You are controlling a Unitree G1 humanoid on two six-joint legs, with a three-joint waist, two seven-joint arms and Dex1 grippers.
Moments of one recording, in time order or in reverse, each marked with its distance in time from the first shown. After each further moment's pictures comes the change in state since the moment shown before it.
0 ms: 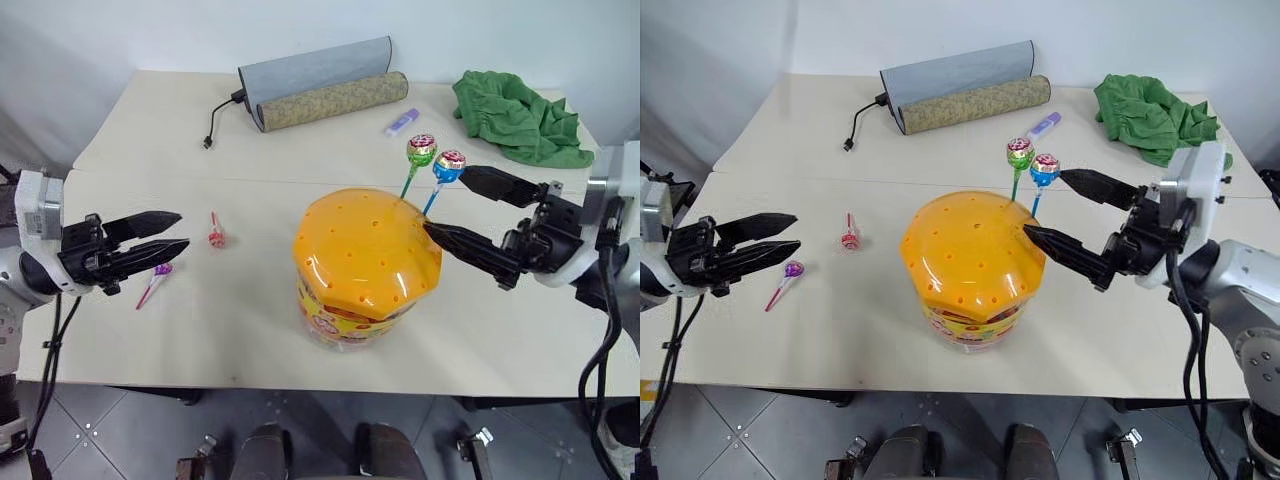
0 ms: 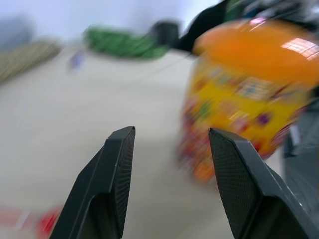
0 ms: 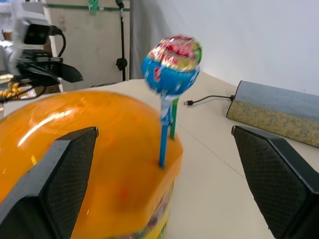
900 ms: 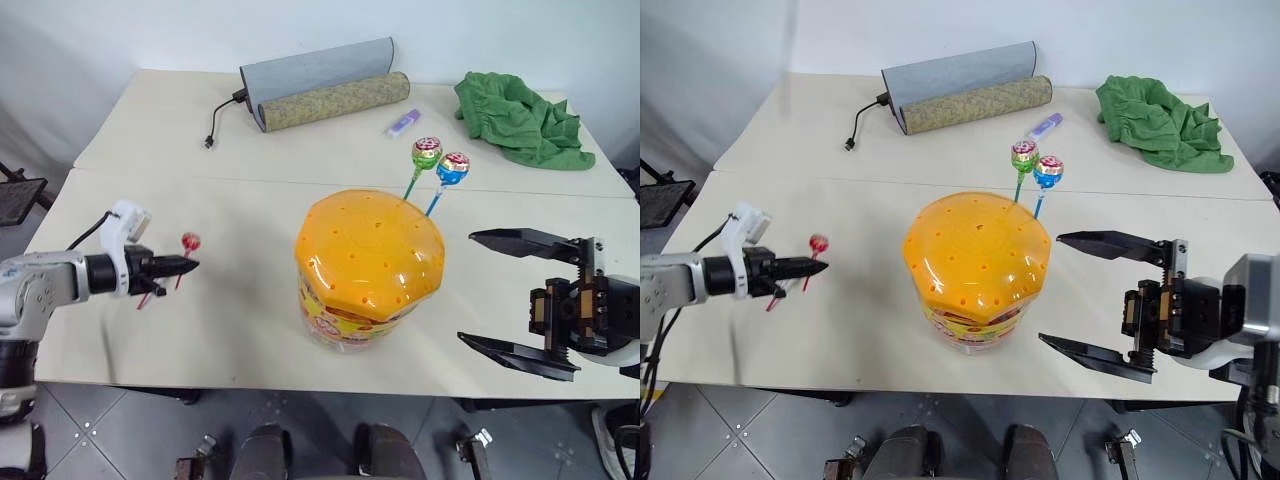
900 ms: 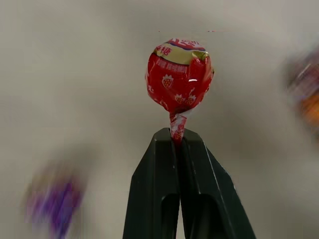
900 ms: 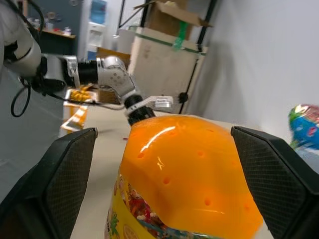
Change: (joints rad) left arm -0.098 0.143 -0.328 0.173 0.281 0.437 0.405; right arm 0.326 0.050 -0.137 -0.088 -0.064 -0.385 0.514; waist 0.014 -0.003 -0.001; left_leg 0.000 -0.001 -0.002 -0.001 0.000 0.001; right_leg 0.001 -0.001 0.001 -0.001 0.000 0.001
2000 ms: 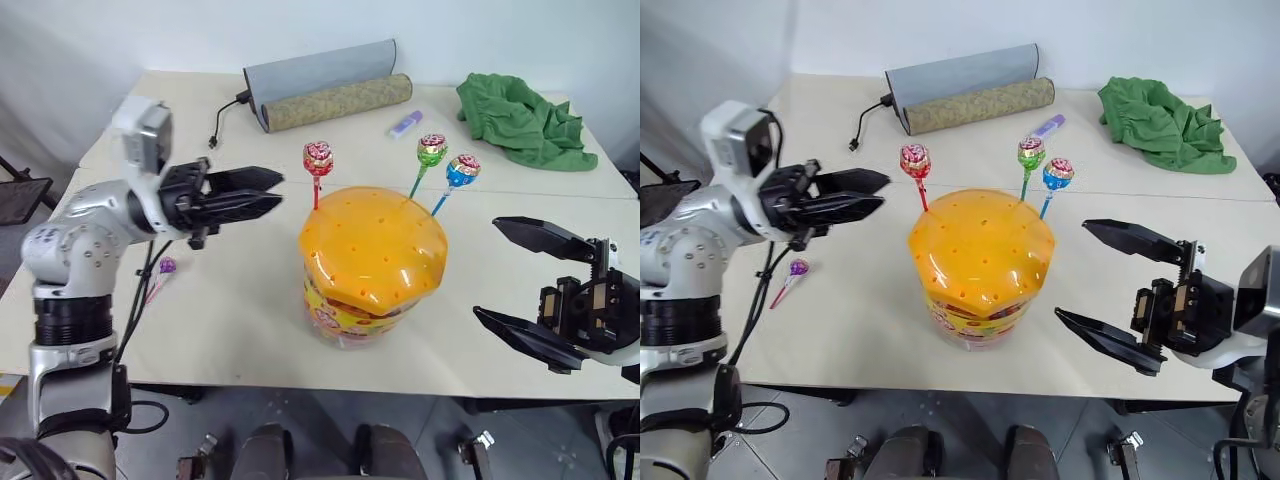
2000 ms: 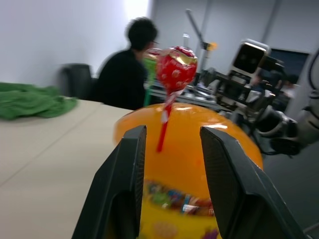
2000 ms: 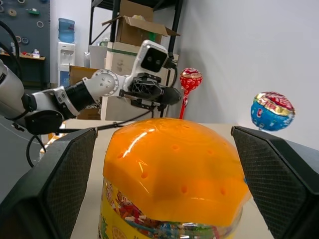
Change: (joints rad) left arm -0.385 -0.388 -0.005 -0.038 -0.221 -0.284 -0.418; right arm 0.062 0.056 -0.045 -0.010 0.070 0.009 -0.119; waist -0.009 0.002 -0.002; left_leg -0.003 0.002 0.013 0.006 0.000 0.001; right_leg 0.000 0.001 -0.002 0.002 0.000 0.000
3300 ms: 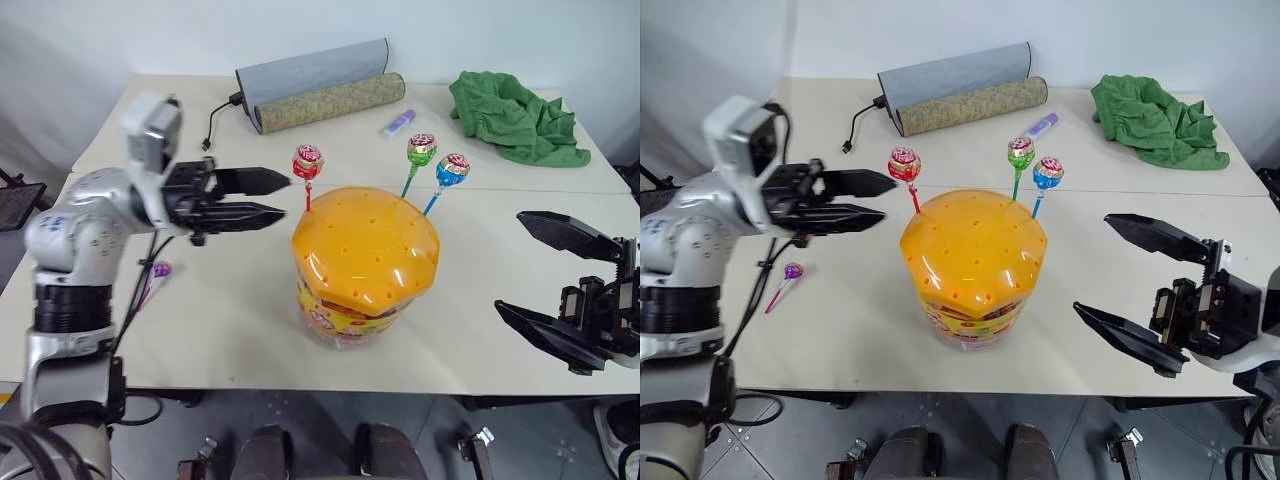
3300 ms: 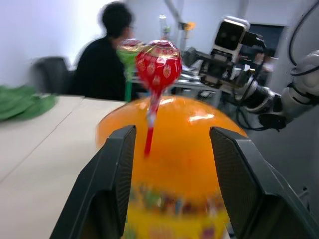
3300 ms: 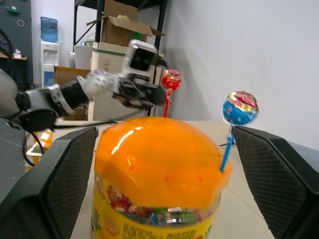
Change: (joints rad) left arm -0.058 0.040 -0.072 0.067 0.059 -0.101 -0.112; right arm 0.056 -0.016 -0.080 -0.025 0.053 0.002 -0.027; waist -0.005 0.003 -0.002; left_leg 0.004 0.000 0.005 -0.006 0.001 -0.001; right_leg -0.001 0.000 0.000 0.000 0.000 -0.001
